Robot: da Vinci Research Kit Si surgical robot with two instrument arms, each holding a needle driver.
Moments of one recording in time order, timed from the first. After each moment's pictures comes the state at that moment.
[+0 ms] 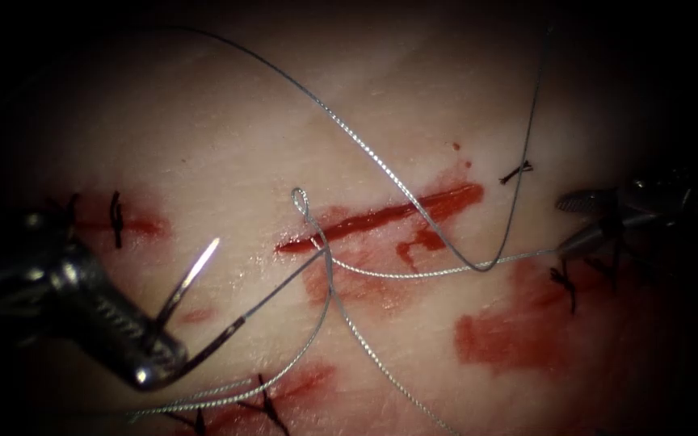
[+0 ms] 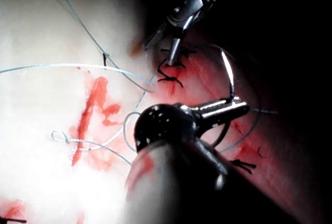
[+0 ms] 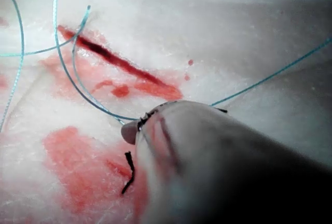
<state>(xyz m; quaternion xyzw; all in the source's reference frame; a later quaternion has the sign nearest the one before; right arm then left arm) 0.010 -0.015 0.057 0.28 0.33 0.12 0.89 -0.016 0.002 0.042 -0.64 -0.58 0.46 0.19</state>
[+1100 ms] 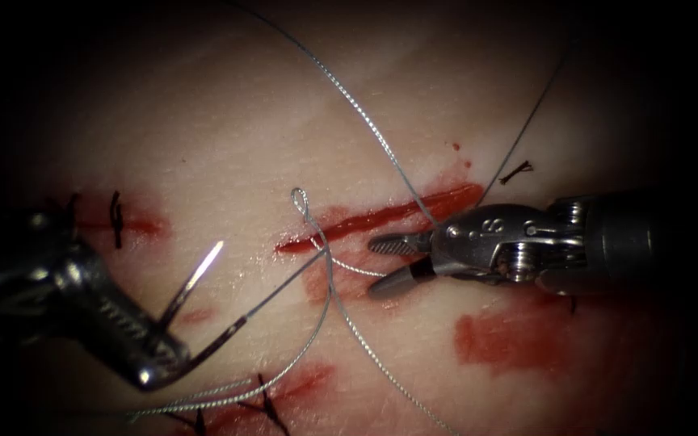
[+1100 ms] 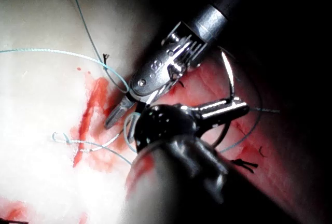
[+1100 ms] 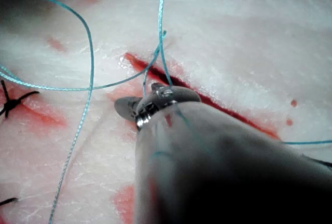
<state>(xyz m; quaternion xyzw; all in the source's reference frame) 0.027 -0.022 0.060 0.27 0.43 0.12 0.85 -0.016 0.002 0.042 -0.64 -0.58 0.47 0.19</state>
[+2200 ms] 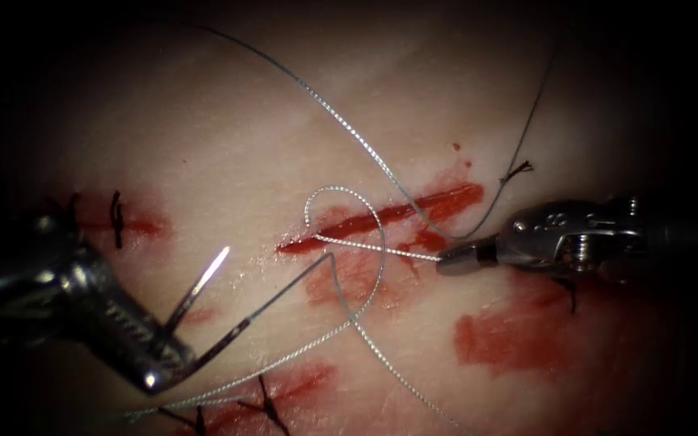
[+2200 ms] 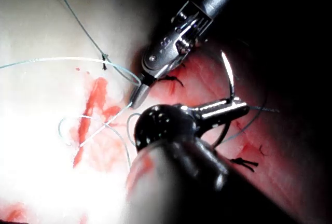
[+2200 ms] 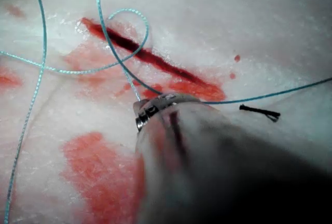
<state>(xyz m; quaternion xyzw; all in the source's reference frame) 0.015 -0.019 0.064 0.32 0.35 0.16 0.87 -0.016 0.002 0.042 -0.64 -0.58 0.47 0.18</state>
